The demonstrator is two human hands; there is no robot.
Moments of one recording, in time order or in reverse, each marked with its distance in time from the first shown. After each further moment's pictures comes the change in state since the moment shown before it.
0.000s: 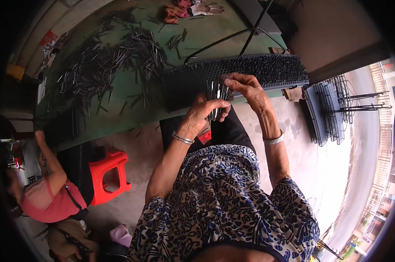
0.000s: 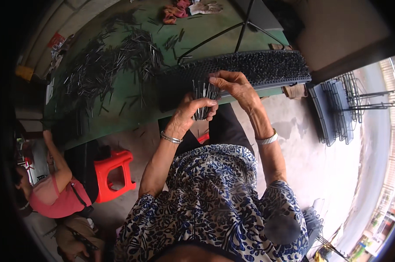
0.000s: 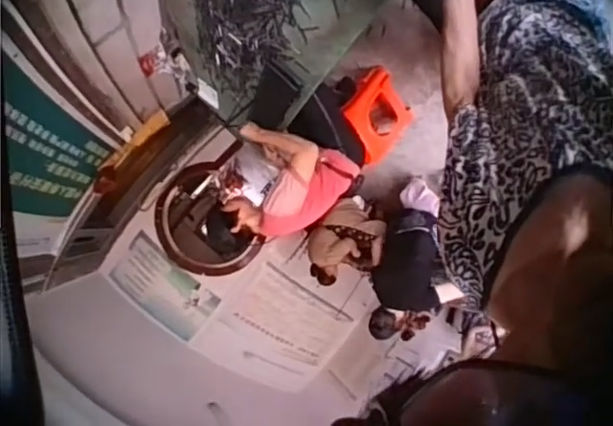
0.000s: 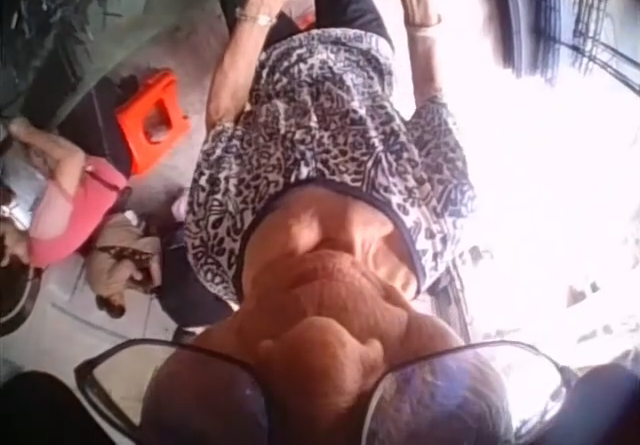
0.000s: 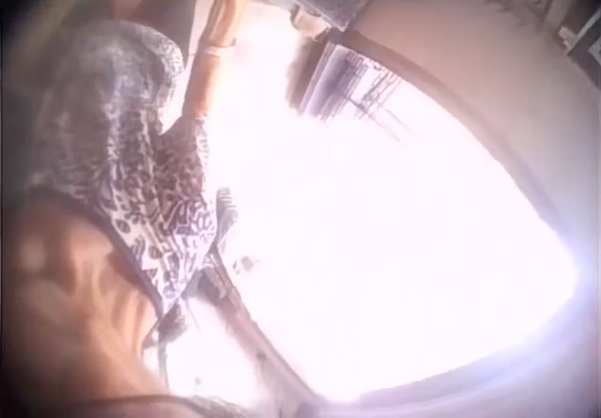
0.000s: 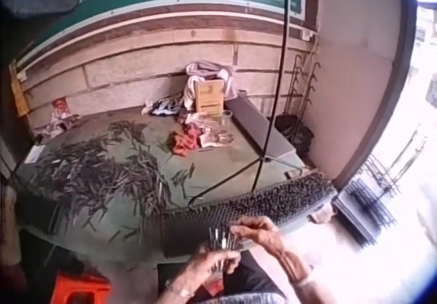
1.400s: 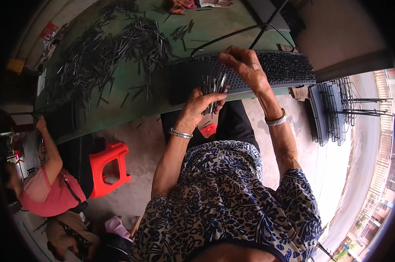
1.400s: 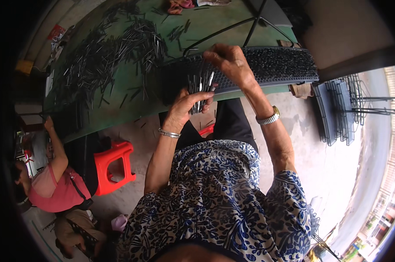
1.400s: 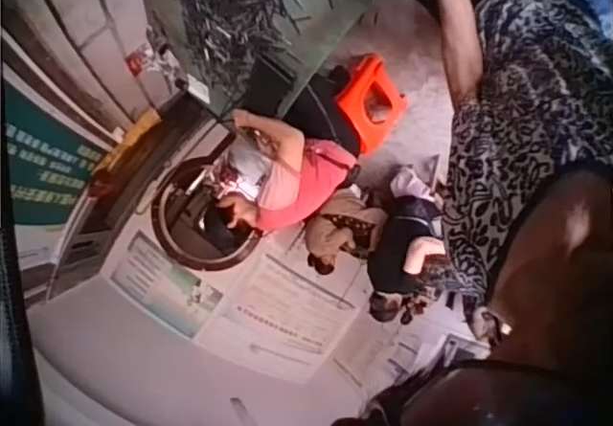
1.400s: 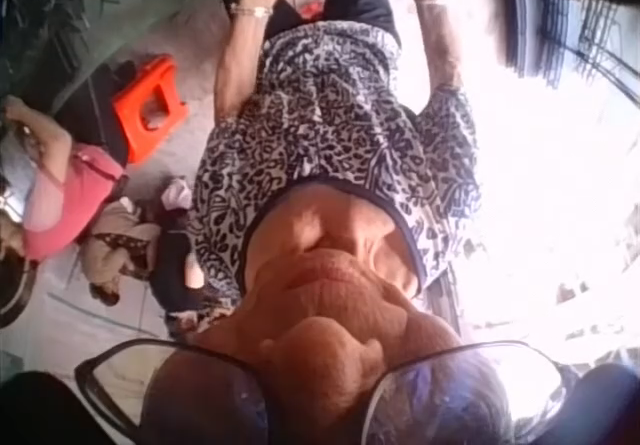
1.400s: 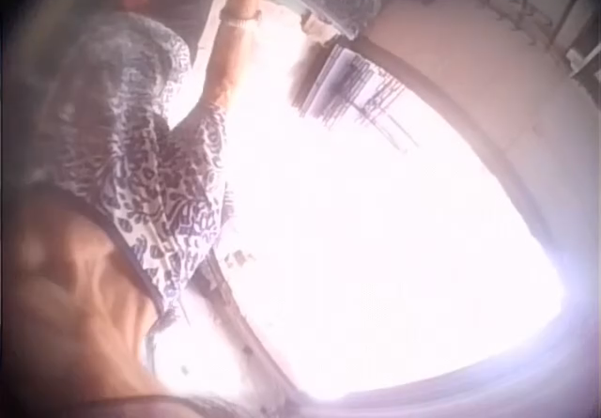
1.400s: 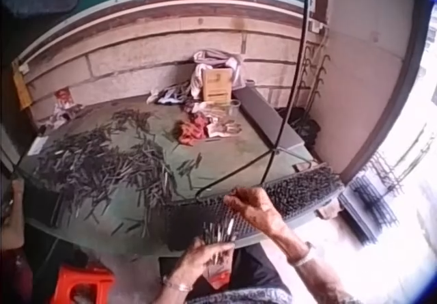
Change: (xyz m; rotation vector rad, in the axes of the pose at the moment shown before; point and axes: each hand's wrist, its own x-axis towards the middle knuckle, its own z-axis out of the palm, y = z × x) left_hand 0.000 -0.005 -0.029 0.079 0.069 0.037; right_hand 0.050 -0.019 0.010 -0.308 0.017 -0.163
